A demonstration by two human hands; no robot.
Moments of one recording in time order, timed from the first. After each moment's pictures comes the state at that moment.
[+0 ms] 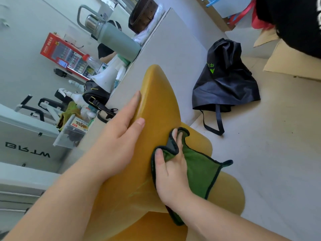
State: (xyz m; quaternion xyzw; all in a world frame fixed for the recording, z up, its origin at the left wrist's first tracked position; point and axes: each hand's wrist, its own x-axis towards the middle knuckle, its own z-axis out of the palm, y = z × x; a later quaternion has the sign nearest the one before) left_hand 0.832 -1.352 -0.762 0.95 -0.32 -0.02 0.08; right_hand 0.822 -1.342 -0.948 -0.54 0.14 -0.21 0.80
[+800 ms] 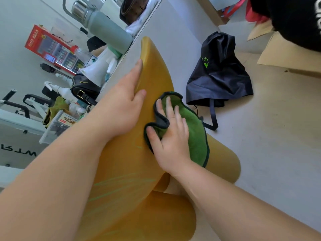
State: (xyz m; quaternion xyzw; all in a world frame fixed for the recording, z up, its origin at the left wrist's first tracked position) left_hand 0.879 -1.386 -0.769 0.94 -0.35 0.01 -0.04; right_hand 0.867 -1.378 -0.961 -0.64 0.12 -0.36 0.67
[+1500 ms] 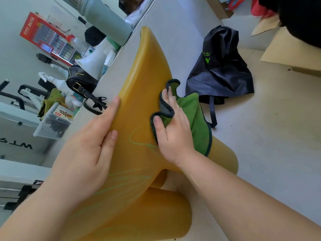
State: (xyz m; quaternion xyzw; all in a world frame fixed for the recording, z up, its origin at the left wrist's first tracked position) left_hand 0.834 -1.295 -0.777 0.92 -0.37 0.10 -0.03; right_hand 0.881 -1.398 -0.969 -0.62 0.10 -0.38 0.68
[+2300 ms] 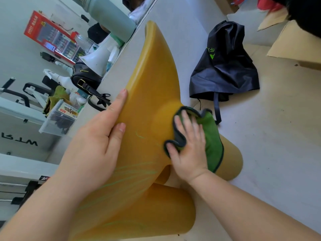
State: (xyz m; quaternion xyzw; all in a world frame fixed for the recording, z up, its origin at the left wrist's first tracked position) left_hand 0.835 -1.295 -0.780 0.92 -0.37 0.09 -0.03; right_hand 0.856 -1.361 -1.034 -0.69 0.13 -0.39 0.60
